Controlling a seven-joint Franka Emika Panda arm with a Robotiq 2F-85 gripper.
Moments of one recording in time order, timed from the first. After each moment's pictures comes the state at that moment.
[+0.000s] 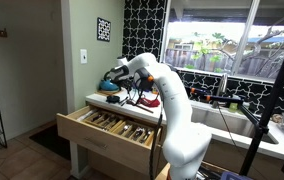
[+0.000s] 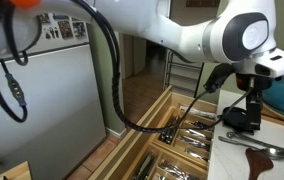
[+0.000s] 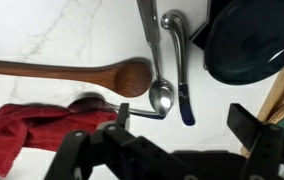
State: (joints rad) arm -0.17 0.56 -0.26 -1.33 -0.17 2.17 1.10
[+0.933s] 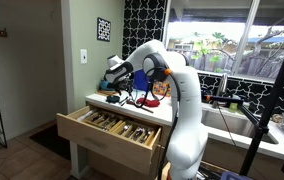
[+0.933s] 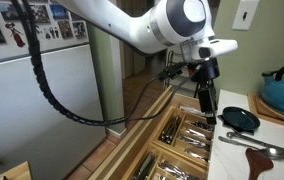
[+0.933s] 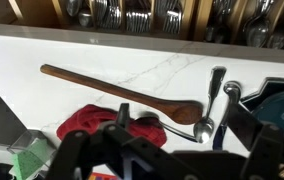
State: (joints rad) arm 0.00 0.24 -0.25 -1.74 -0.46 2.06 1.20
